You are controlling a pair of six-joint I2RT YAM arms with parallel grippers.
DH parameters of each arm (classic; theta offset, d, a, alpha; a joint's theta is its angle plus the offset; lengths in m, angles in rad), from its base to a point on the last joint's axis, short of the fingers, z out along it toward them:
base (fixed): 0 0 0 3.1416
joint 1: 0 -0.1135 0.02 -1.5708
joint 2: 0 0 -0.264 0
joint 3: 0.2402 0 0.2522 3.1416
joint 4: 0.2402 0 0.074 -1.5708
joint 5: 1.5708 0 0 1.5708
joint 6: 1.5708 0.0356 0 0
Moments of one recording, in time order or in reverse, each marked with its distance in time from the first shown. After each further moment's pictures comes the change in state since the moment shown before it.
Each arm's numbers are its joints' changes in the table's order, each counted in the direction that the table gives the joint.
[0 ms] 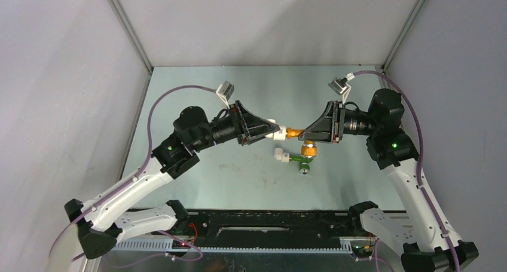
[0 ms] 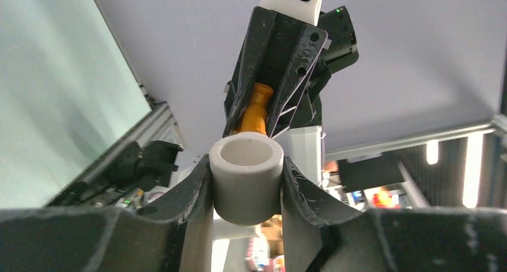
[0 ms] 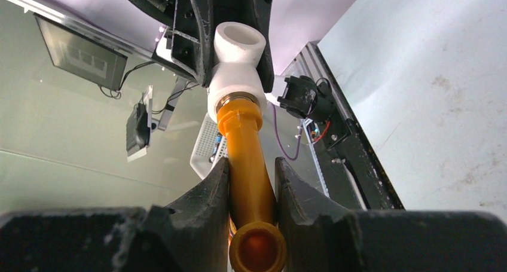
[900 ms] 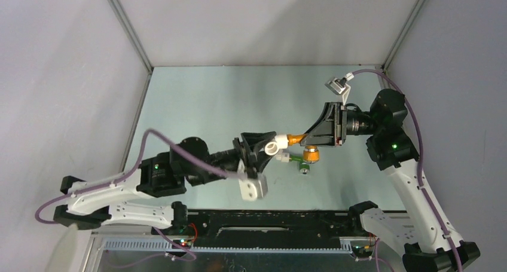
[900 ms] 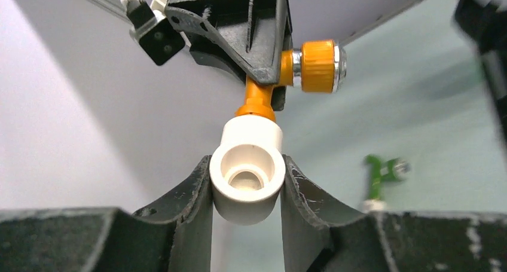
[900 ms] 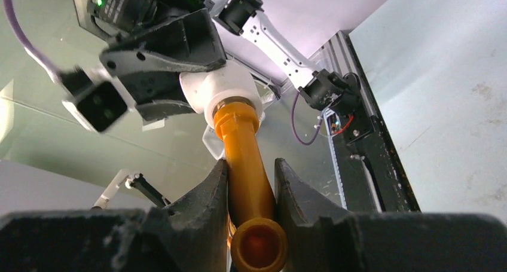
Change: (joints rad) left arm 0.514 0.035 0.229 0.322 -0.397 2.105; right arm -0.020 0.002 0.005 -0.123 -0.103 0.064
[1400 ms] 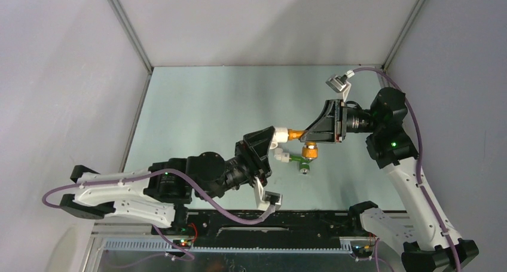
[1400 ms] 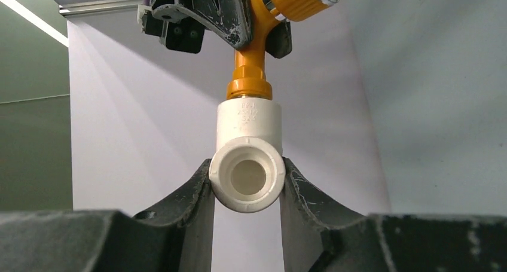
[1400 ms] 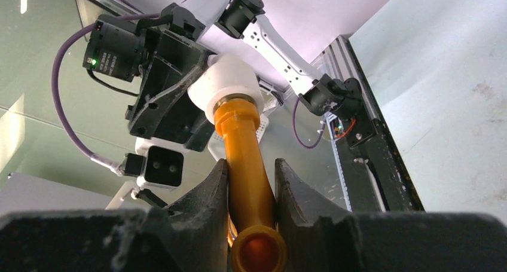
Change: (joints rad) left arm 0.215 -0.071 0.025 0.080 -0.469 0.723; right arm 0.009 -0.011 0.001 -0.024 0.000 0.050
